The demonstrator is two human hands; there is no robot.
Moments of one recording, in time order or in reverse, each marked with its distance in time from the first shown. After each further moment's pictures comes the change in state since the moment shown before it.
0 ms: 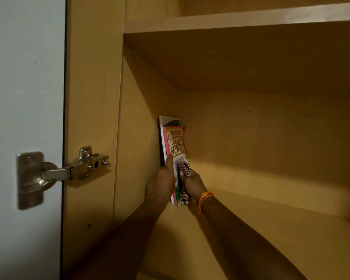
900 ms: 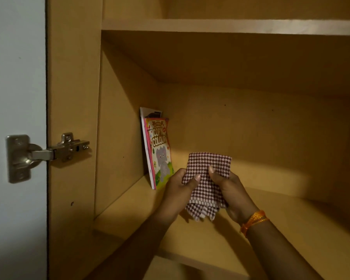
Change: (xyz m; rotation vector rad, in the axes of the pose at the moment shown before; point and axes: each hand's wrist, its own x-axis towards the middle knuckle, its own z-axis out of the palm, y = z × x) left_hand -0.101 0.109 -0.020 -1.230 -0.271 -0.142; right_hand -0.186 -0.077 -0.131 0.266 0.032 -0.051
